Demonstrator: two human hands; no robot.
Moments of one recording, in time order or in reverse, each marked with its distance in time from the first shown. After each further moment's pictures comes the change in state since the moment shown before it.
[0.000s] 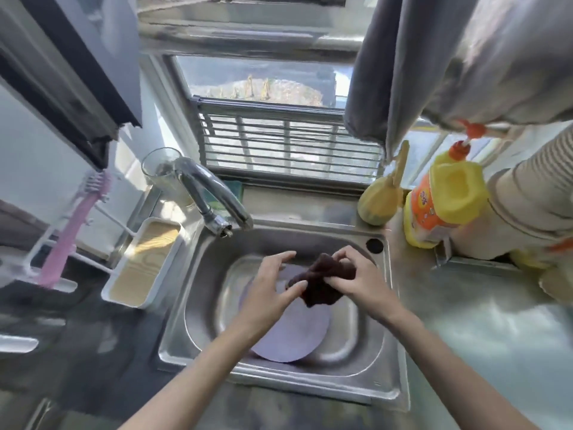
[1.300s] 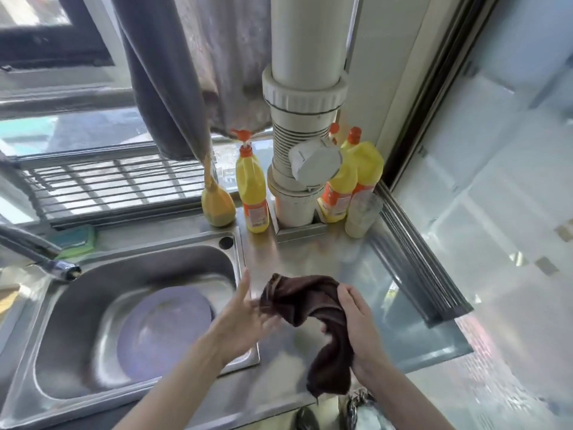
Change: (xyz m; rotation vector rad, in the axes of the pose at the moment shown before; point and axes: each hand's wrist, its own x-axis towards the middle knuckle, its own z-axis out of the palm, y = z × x) left_hand -0.077 0.124 0.199 -0.957 -0.651 -0.708; right_hand -0.244 0.094 -0.143 0.767 0.602 0.222
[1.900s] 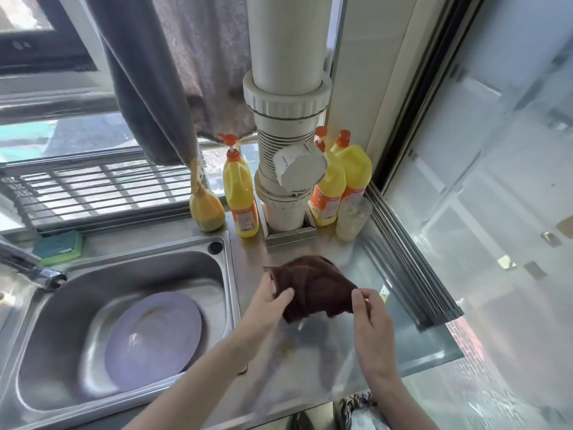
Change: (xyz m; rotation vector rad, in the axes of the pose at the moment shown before) left_hand 0.022 -0.017 0.069 0.654 0.219 0.465; right_hand 0.004 -0.008 -0.035 -0.469 0.292 -0.376
